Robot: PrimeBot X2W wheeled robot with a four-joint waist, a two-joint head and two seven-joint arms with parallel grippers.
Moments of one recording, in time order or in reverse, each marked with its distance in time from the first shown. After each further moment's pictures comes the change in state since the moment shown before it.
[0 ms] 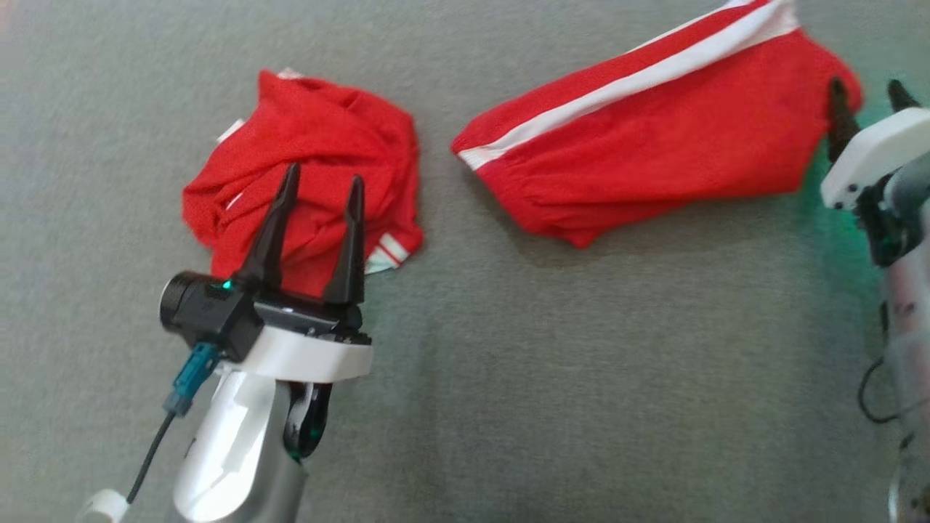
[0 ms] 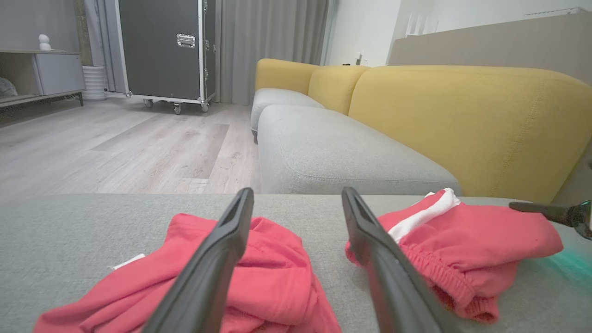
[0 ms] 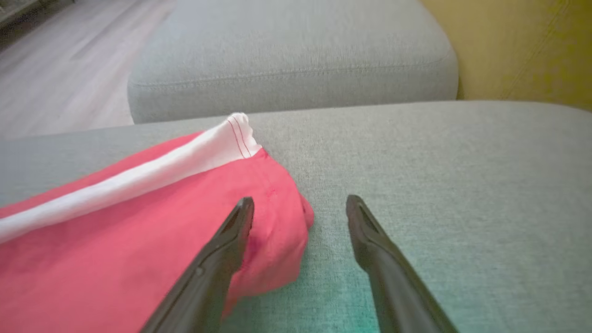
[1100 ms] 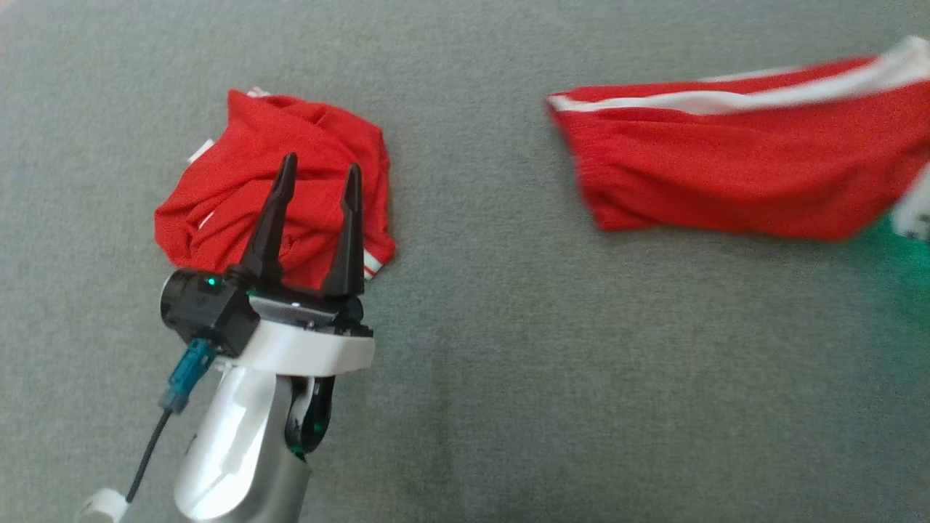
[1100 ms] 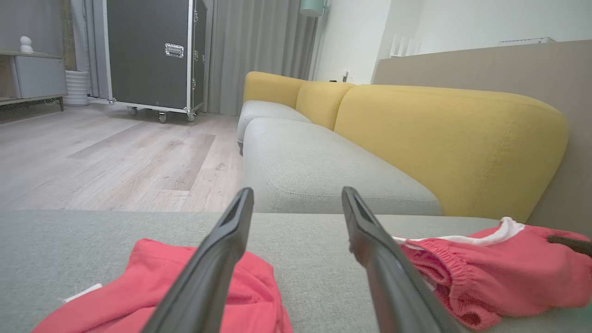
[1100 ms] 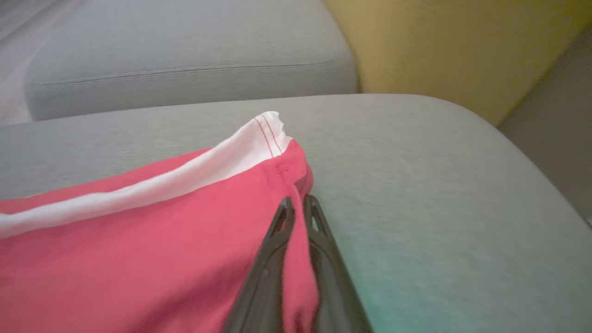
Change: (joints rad) left arm -0.018 -0.006 -0.004 -0.014 -0.033 0.008 0.000; right arm -0.084 -0.140 0.017 0.318 -0.014 0.000 -0.195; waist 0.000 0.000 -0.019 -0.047
